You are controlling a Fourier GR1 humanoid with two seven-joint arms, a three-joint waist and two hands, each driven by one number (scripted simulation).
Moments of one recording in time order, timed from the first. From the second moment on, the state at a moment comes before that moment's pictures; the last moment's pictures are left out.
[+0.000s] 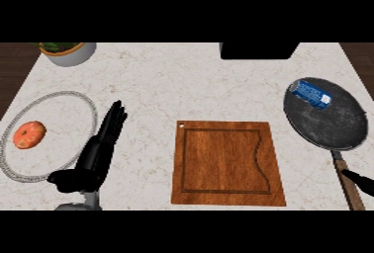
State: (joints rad) left arm 0.00 0.03 -0.11 -1.60 -0.02 0.00 -0.09; right arm 0.04 -0.27 -0.55 -1.27 0.07 -0.08 -0.32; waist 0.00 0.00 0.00
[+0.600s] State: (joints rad) left arm -0.02 0.03 -0.09 -1.56 -0.02 -0.01 -0.12; right arm 0.09 -0.25 -0.51 -1.34 0.14 -0.16 -0.28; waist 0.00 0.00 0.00
